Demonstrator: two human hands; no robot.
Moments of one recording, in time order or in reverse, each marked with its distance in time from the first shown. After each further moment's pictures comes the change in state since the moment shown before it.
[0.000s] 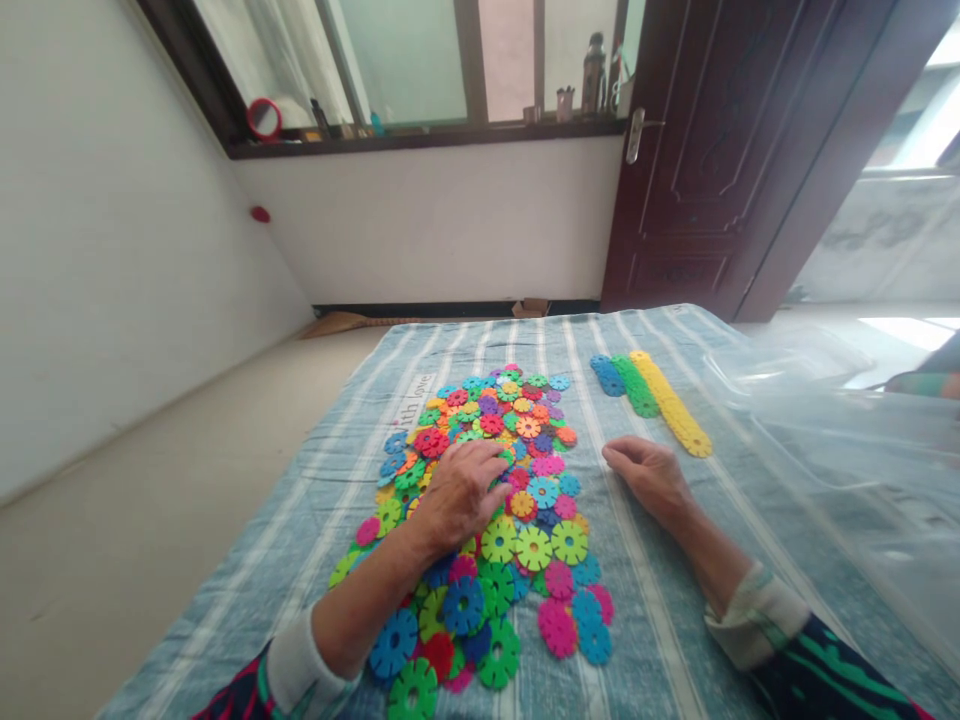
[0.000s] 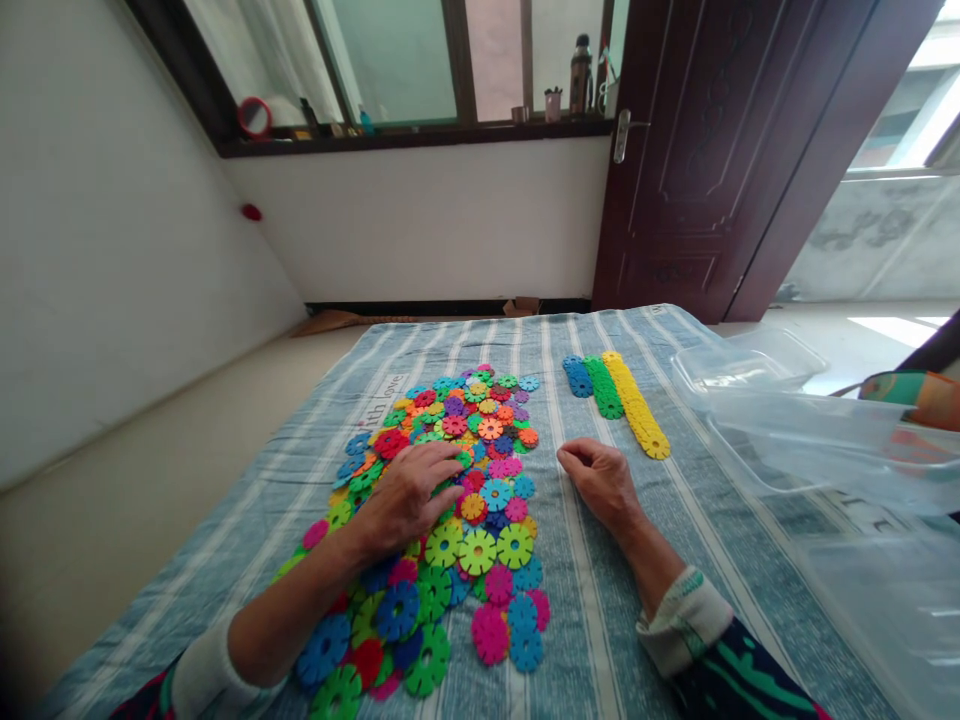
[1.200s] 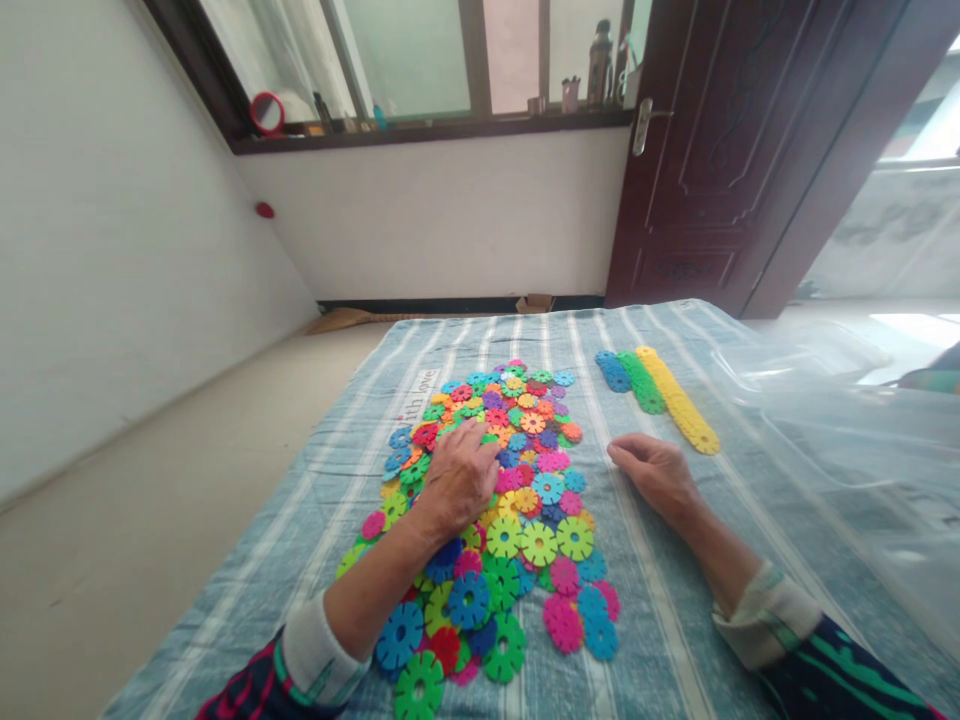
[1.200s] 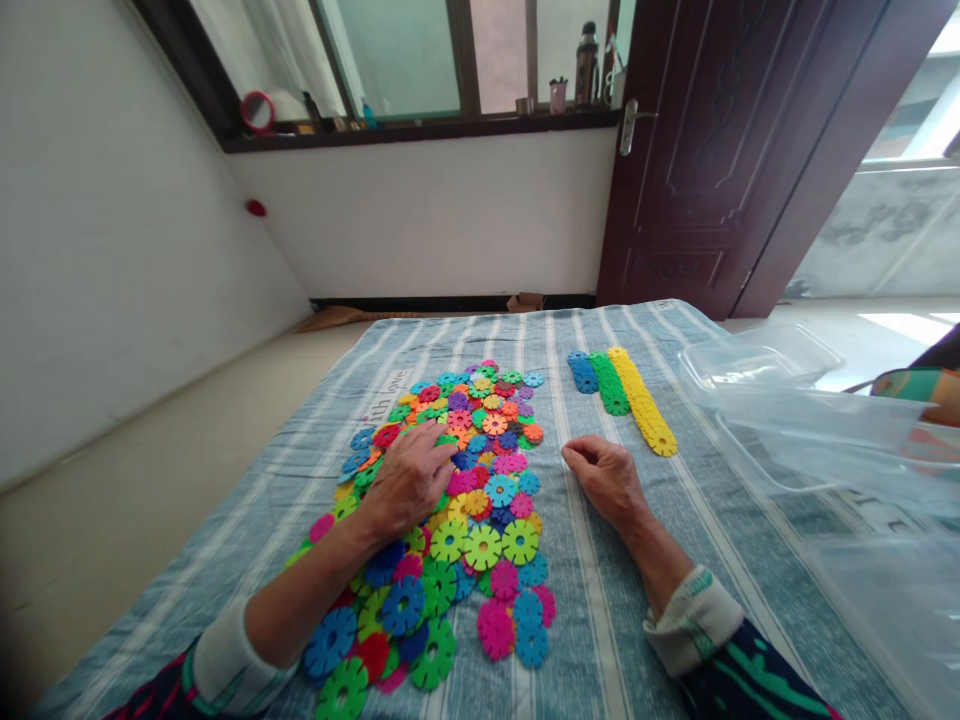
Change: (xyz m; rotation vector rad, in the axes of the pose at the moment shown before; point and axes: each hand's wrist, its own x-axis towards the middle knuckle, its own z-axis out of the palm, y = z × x) left_hand 0.003 -0.008 0.007 0.215 0.059 -0.115; right_hand 0.000 0.001 -0.001 -0.020 0.005 -0.010
